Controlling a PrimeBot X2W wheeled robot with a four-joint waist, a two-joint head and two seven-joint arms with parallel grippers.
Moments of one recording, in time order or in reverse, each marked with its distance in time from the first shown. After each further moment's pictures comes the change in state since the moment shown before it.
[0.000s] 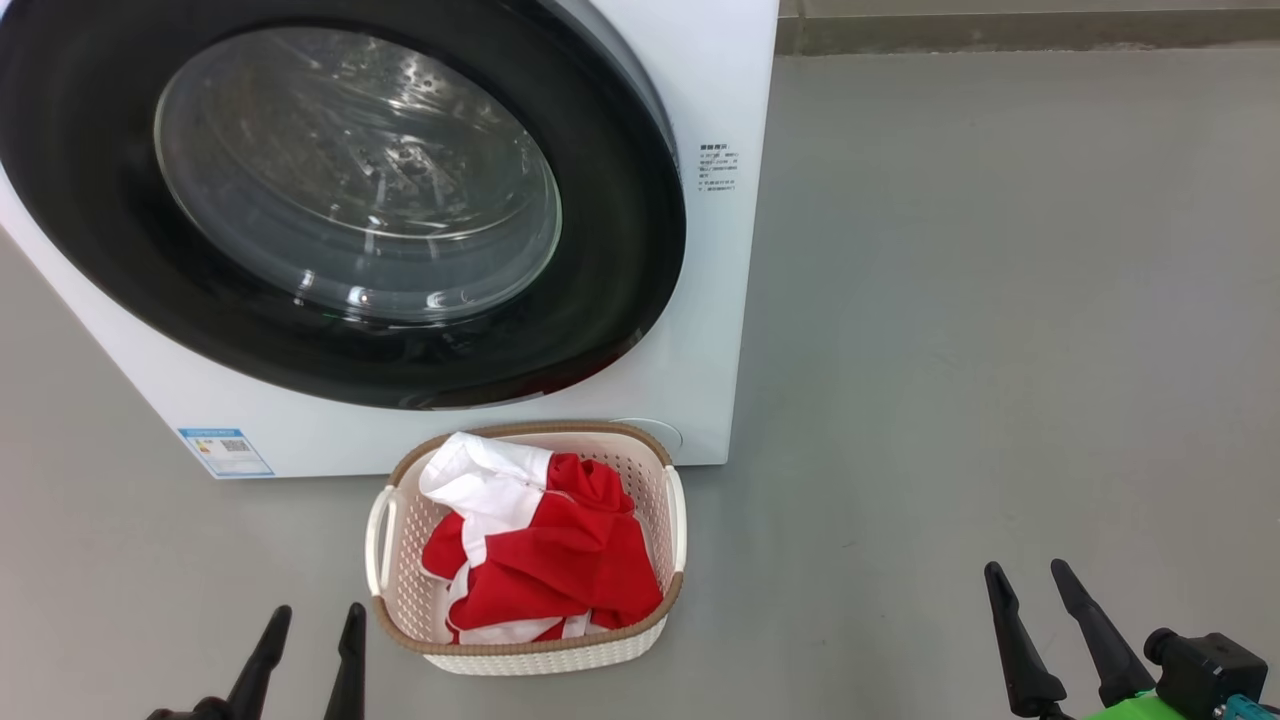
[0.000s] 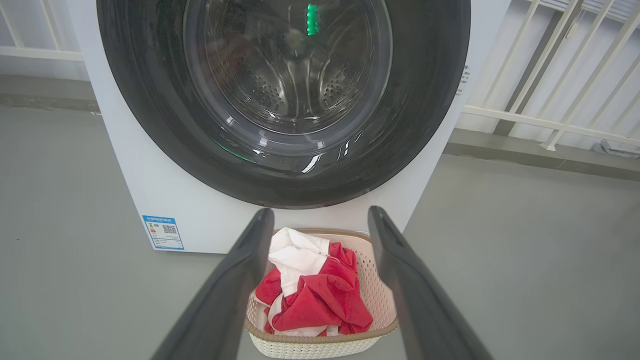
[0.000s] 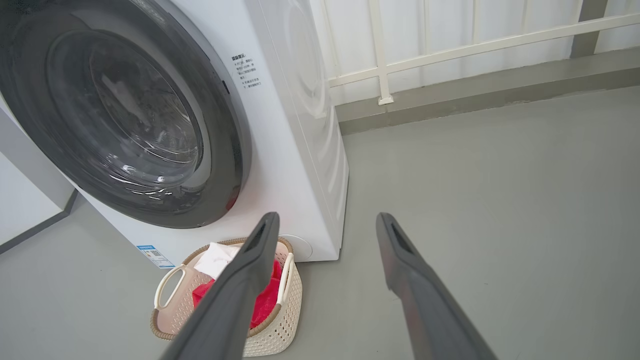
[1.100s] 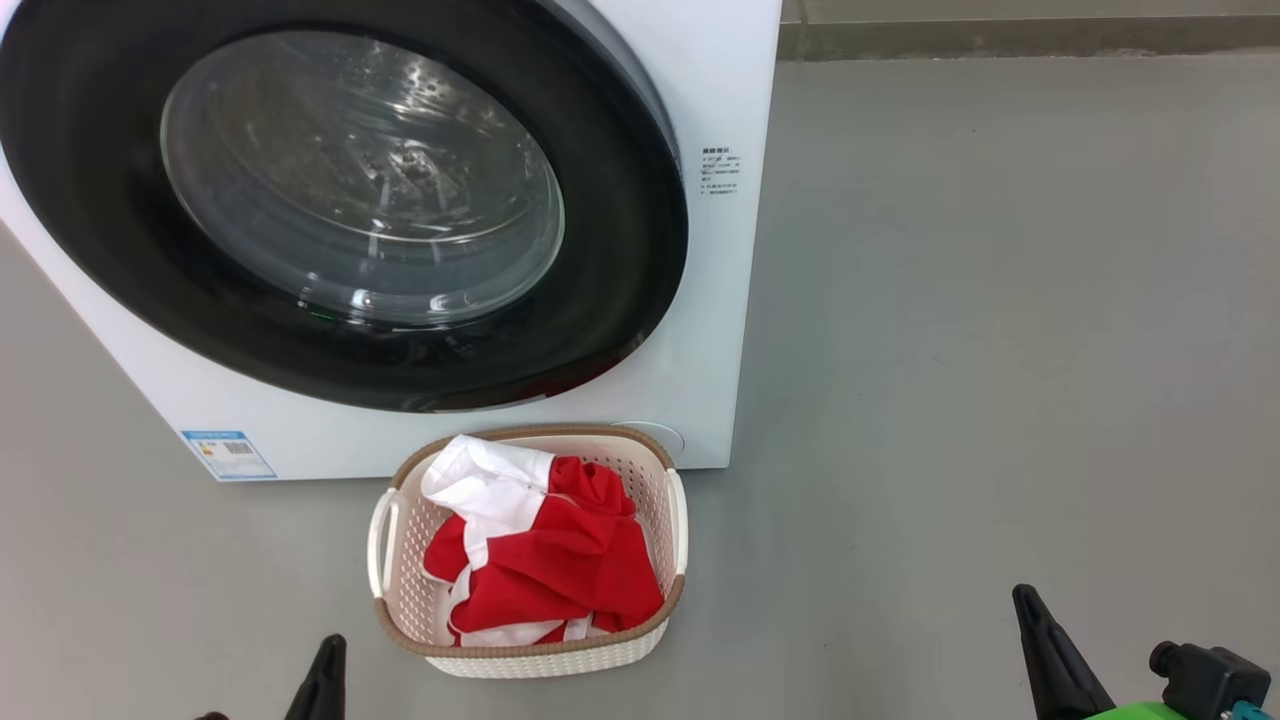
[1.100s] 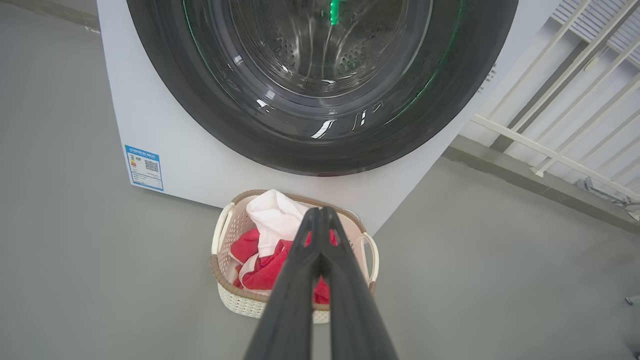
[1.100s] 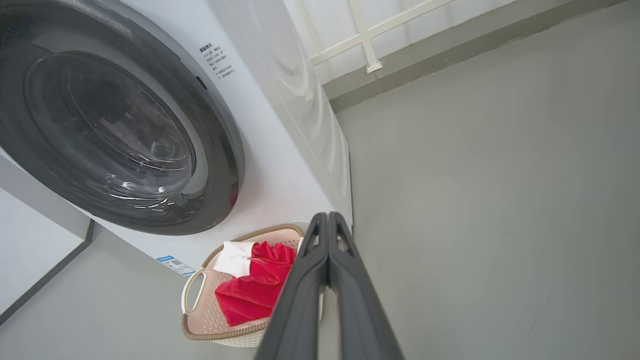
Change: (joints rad) left arm 0.002 -0.035 -0.005 0.066 -0.161 0.001 0.054; right arm 0.000 0.025 -0.006 0.054 0.147 0.000 0.045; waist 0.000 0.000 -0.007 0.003
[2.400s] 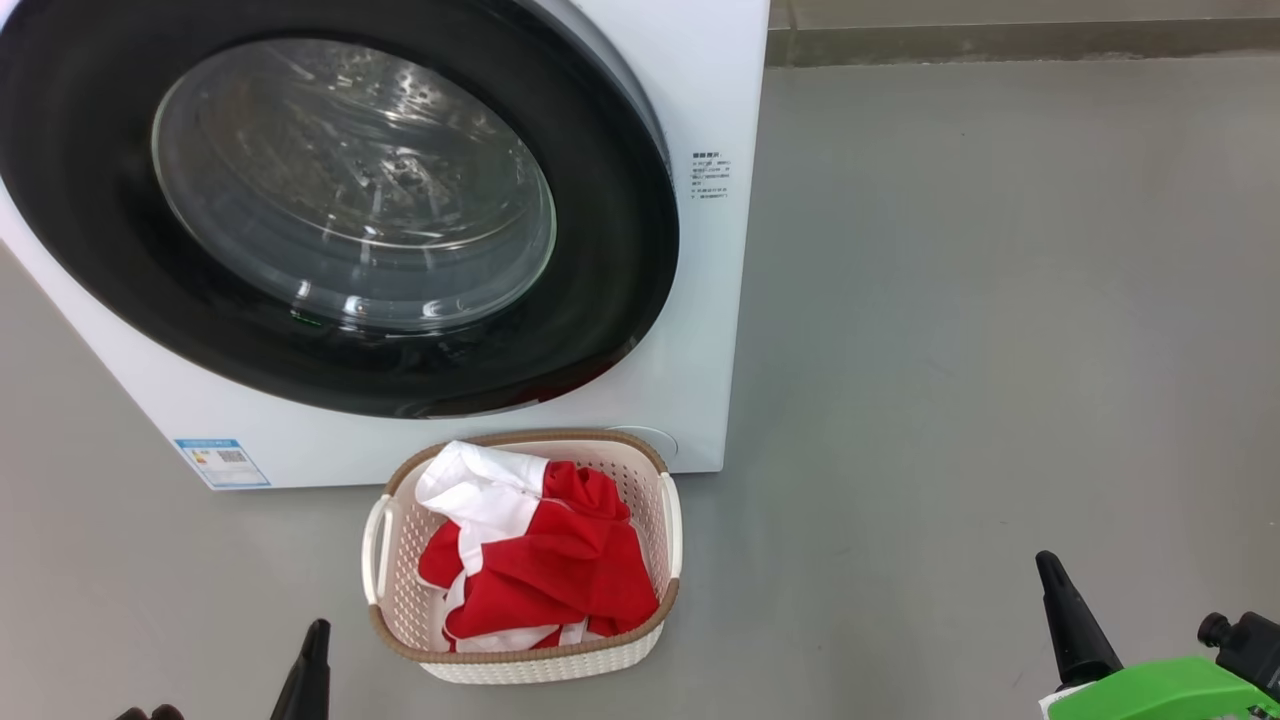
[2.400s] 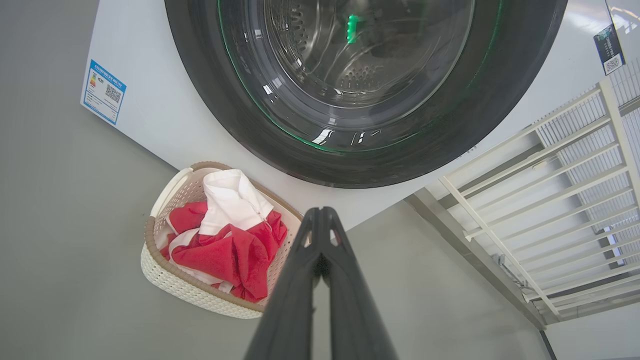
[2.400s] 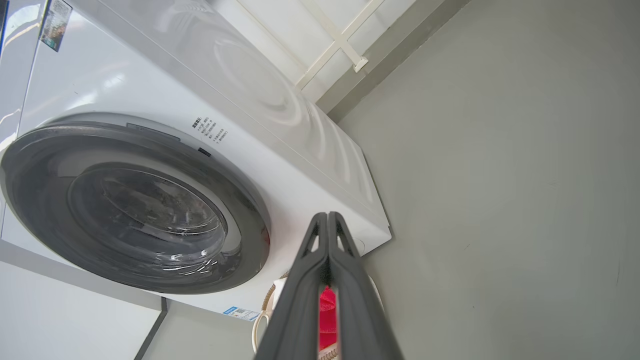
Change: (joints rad) left arm -0.028 -0.012 0.031 -0.012 -0.417 0.000 0.116; right arm -0.051 0.007 -0.050 -0.011 0.373 0.000 0.118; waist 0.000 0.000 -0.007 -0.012
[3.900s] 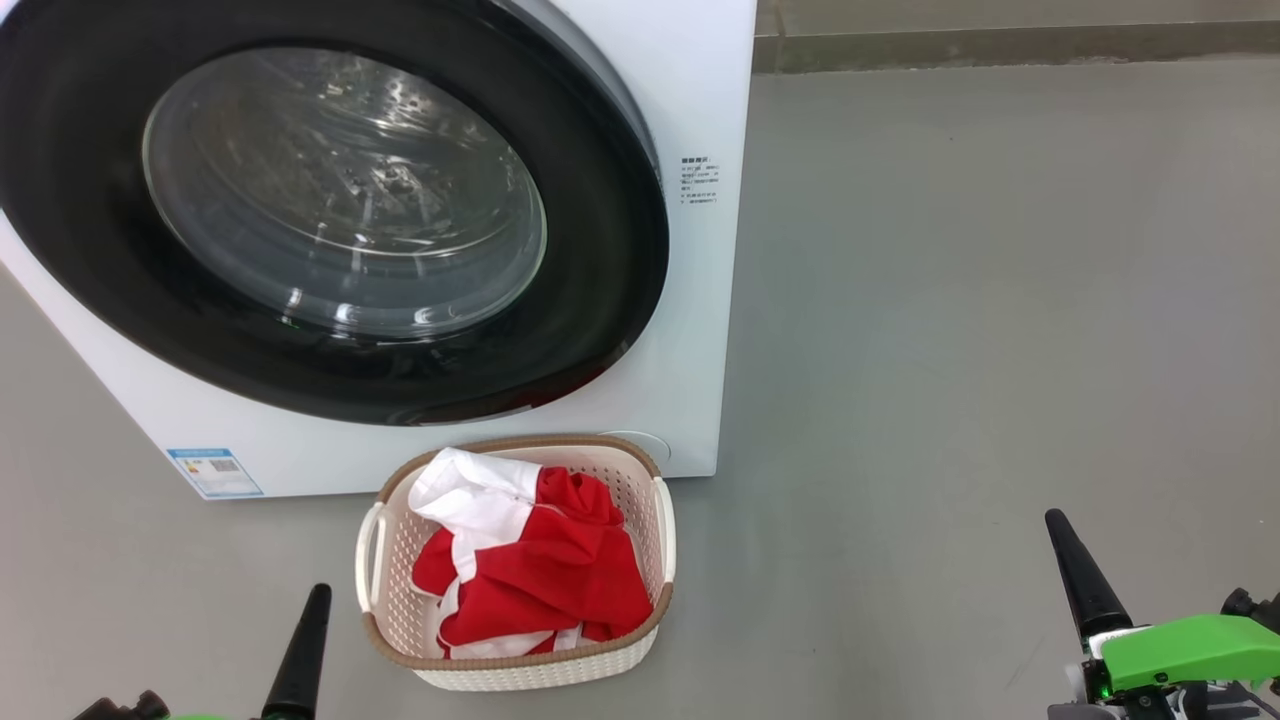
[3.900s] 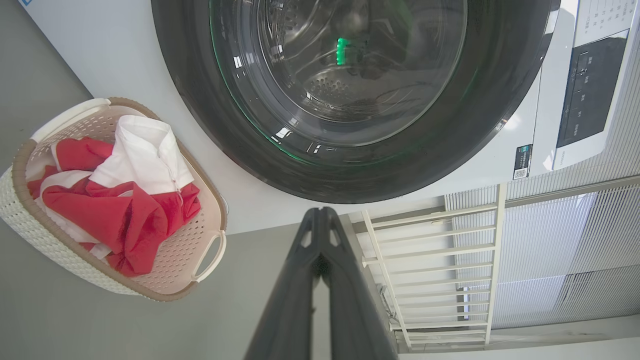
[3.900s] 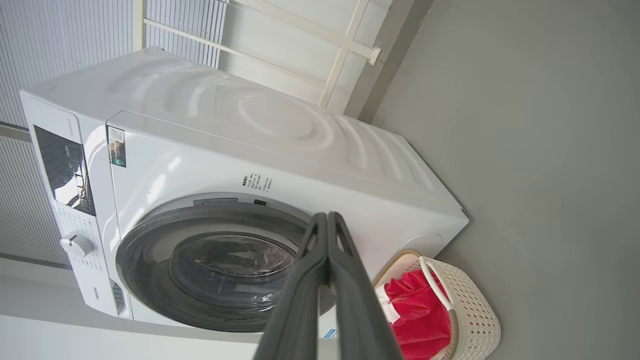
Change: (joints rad) left arm -0.048 -0.021 0.034 -0.016 -0.442 0.000 0.121; right arm -0.061 0.008 -0.050 -0.011 0.397 0.000 0.125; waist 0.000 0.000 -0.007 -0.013
